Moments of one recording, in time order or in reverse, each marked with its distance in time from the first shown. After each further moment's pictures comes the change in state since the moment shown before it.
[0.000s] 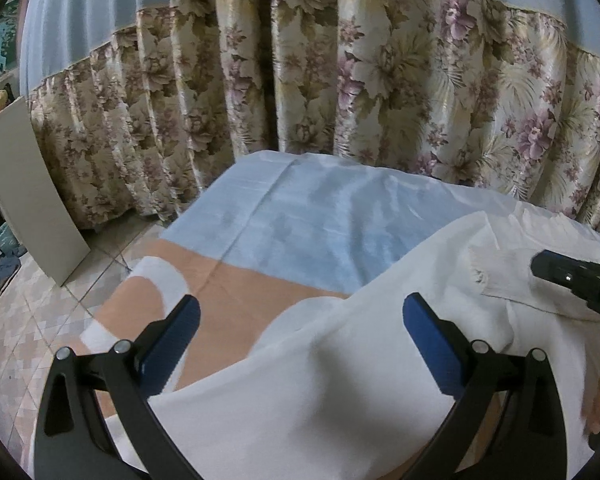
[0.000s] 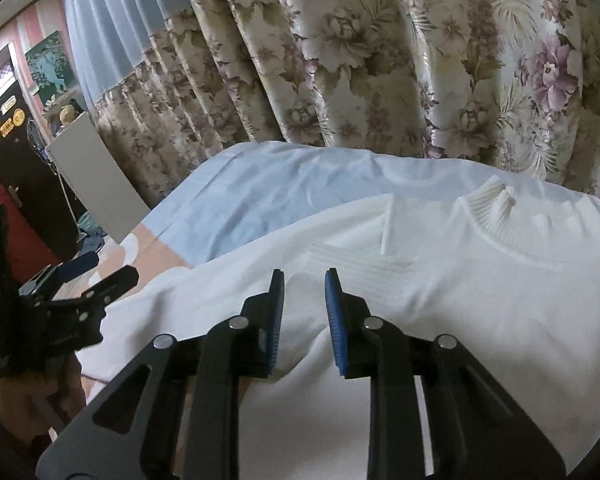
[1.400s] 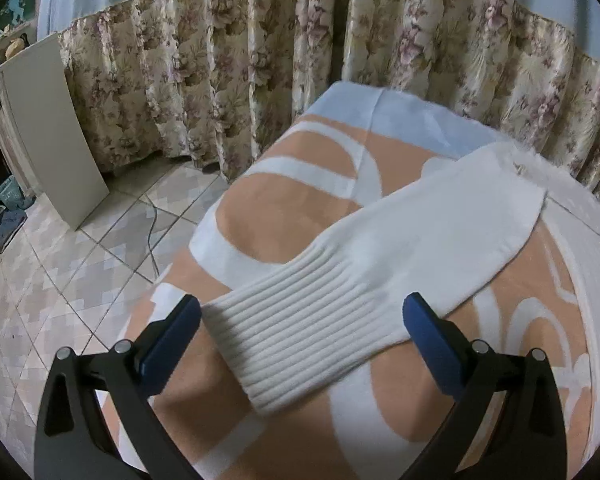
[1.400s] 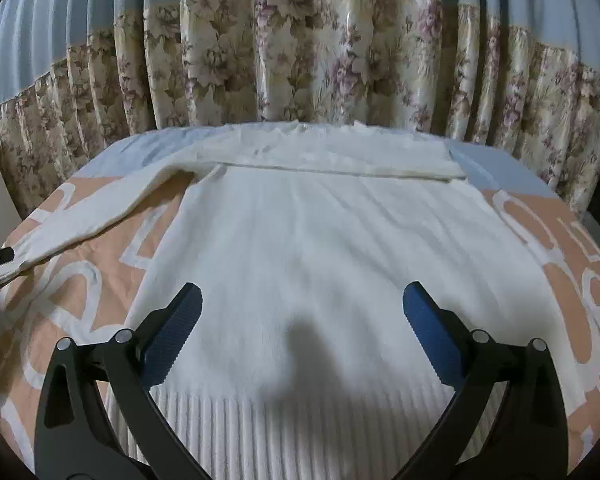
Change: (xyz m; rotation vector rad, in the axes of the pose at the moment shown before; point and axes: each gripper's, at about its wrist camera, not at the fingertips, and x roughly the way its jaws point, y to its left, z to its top) left arm -0.076 0.158 -0.124 -0.064 0.140 -0.031; right arm -0.148 0.105 -0.219 0.118 -0.185 -0.628
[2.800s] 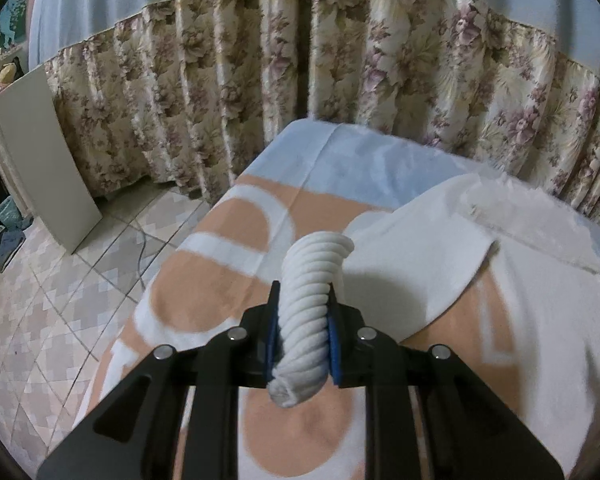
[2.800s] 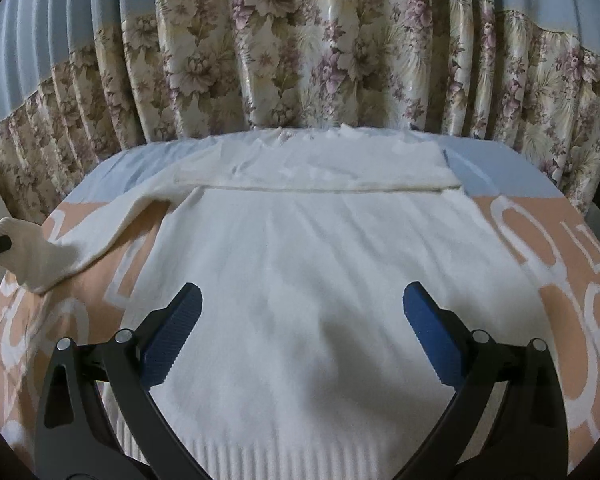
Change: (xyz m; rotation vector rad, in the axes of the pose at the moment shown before) left arm -0.031 -0.090 0.067 0.033 -0.062 -0.004; right arm 0.020 -0.045 0.044 0.057 0.036 0.028
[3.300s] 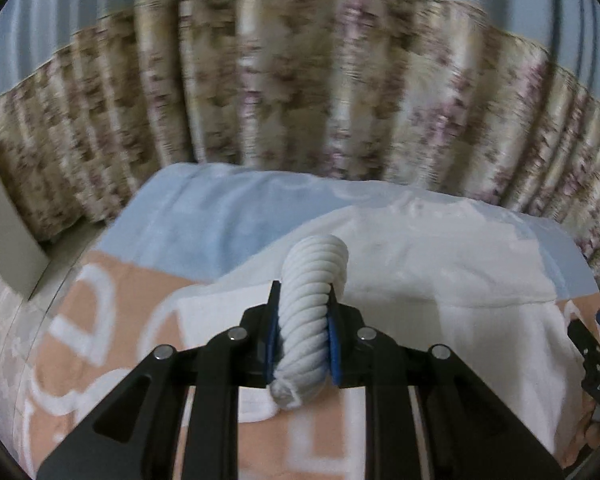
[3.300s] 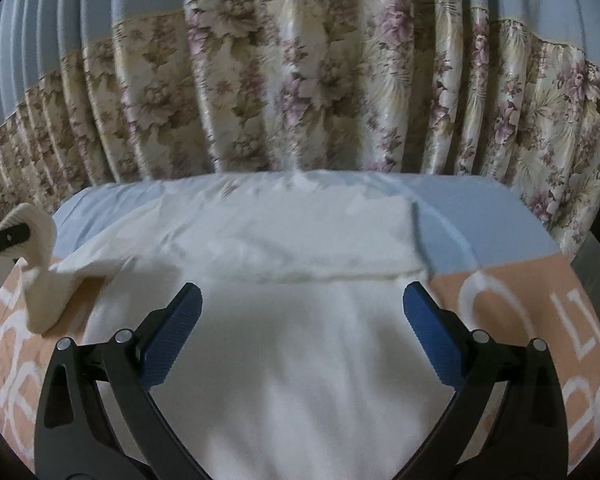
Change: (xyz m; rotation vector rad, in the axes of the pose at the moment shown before) left arm 0.036 -0.189 0.071 0.133 -0.017 -0.159; right arm 0.043 -0.082 0.090 0.000 -0.032 -0.036
